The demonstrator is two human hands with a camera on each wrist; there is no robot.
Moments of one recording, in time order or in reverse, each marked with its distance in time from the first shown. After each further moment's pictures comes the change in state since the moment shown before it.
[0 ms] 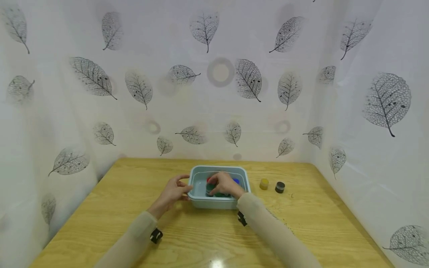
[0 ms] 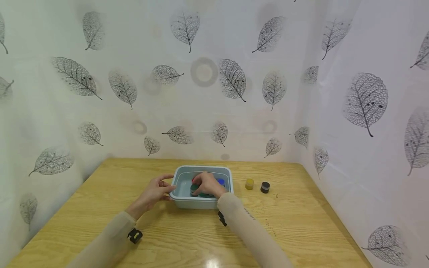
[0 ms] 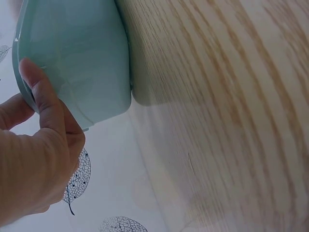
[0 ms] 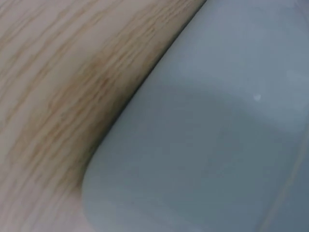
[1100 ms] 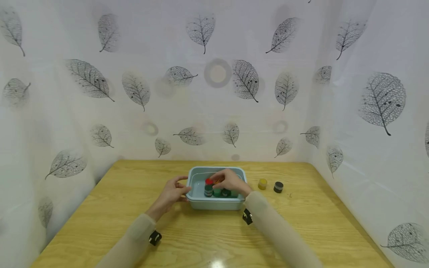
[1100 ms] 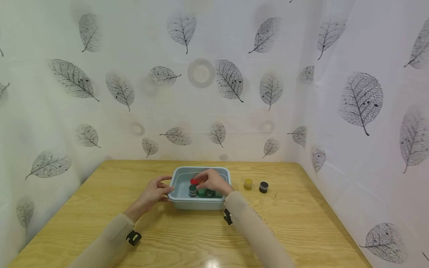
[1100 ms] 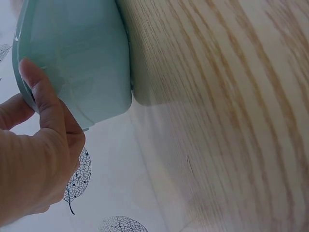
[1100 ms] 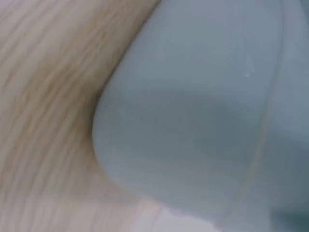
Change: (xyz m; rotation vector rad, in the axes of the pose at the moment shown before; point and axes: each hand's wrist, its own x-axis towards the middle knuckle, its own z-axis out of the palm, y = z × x) left_hand 0.000 0.000 0.002 -0.017 0.010 -0.006; right_hand -0.011 0.019 -0.022 0.256 -0.032 -0.062
